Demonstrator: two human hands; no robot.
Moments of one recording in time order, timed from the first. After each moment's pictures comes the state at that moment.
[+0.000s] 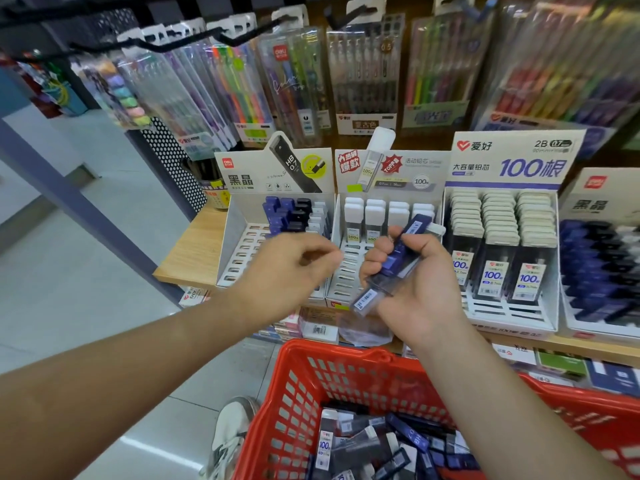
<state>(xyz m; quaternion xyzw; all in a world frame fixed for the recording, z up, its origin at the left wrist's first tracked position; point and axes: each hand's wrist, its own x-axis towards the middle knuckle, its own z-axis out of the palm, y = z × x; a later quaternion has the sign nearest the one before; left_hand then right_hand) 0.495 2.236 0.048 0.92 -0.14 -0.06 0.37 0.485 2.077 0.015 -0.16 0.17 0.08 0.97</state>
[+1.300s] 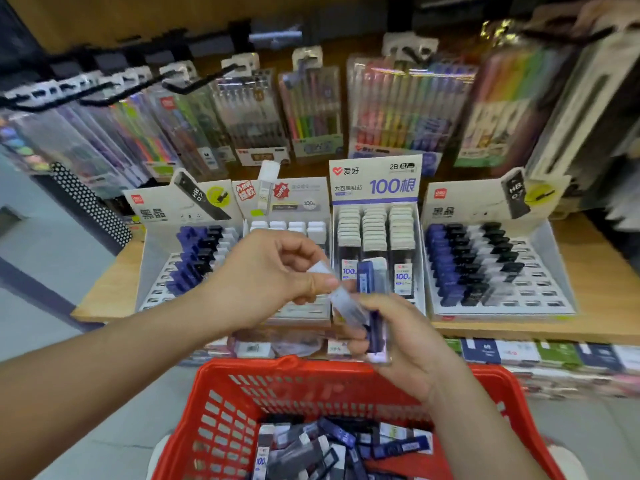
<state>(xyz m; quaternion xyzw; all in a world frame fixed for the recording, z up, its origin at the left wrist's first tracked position) 0.465 2.128 0.092 0.83 -0.16 -0.15 0.52 0.413 1.968 0.002 -0.40 0.13 0.19 0.89</state>
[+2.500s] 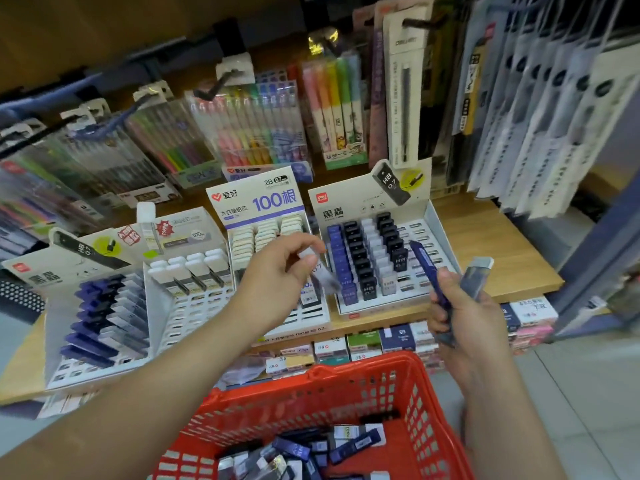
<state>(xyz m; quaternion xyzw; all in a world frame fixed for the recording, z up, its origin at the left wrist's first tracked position) 0.472 1.986 0.047 0.88 -0.24 -0.07 0.41 0.359 1.804 -0.032 -0.38 0.33 -0.19 0.84</state>
